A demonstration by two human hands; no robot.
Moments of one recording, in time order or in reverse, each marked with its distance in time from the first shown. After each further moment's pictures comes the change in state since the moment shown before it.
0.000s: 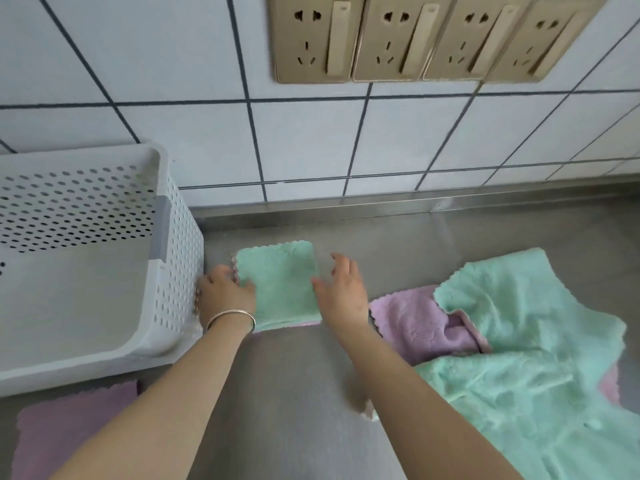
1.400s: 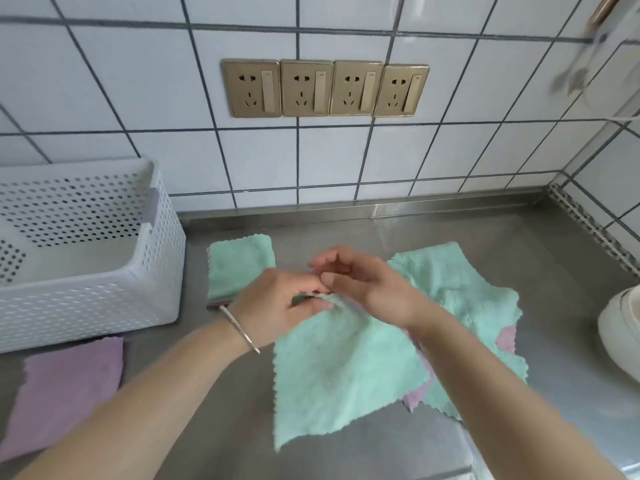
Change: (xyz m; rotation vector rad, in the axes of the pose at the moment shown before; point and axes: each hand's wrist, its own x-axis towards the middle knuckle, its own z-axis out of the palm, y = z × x) left_hand -0.221 0.081 -0.101 -0.223 -0.464 1.154; right_hand -0.141 0.032 -0.211 0.554 -0.521 -0.410
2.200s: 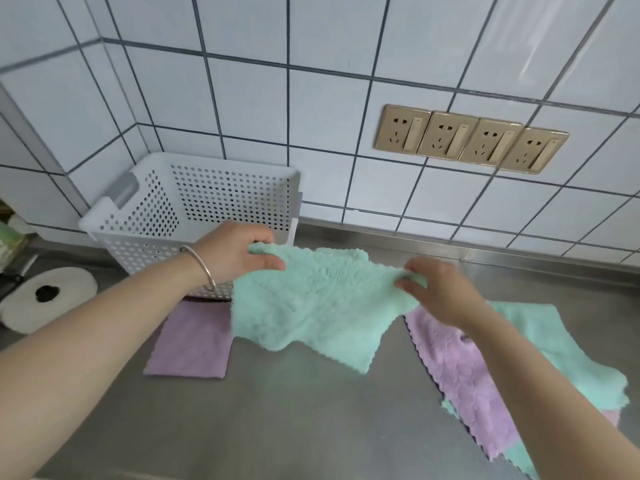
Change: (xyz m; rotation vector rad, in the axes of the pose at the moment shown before) left_hand -0.126 -0.074 -0.178 0.230 0.169 -0.347; right_hand 0.048 -0.036 0.061 -0.984 0.162 -0.026
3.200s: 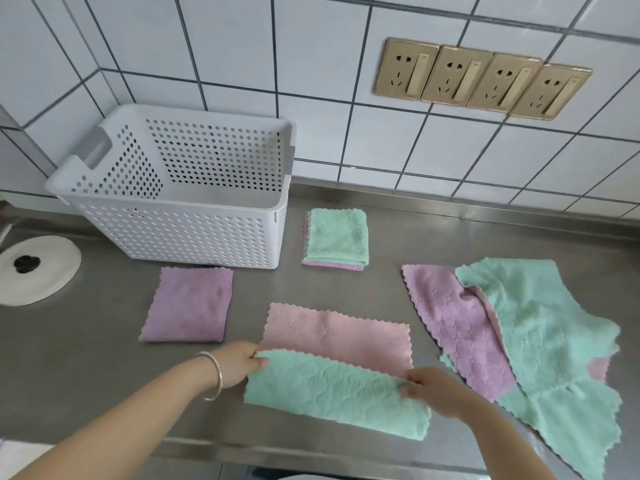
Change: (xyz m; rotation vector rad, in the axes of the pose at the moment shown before) left_hand -0.103 -0.067 0.170 -0.082 -0.648 -0.501; right_hand -0.114 0.079 0.150 0.186 -0.710 0.370
